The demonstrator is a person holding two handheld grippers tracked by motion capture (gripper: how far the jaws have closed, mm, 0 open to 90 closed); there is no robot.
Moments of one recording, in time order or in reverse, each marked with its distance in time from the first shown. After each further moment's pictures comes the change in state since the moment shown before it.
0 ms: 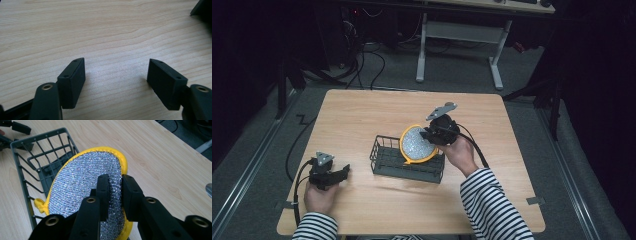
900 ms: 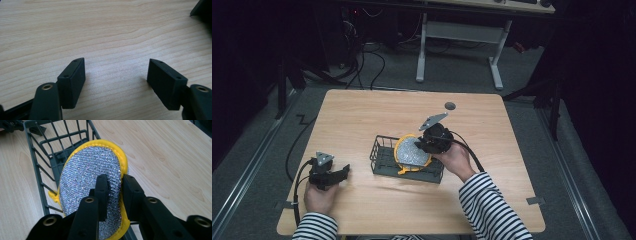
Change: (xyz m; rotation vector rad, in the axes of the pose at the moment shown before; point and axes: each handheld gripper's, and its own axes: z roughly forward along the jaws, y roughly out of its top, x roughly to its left) left arm 0.000 0.000 0.000 -0.001 -0.001 -0.002; right arm 0.017 -0.009 0.016 0.045 0.063 -0.056
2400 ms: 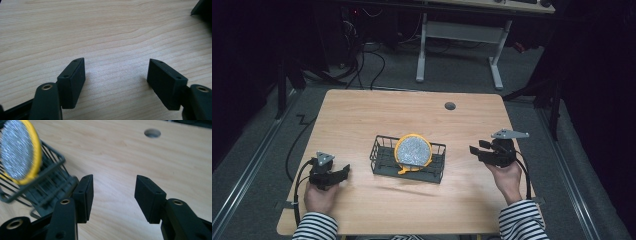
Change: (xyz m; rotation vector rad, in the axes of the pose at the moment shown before) left arm -0.001 0.000 0.000 0.004 0.008 0.008; right arm -0.056 -0.147 -0.089 -0.186 -0.205 0.418
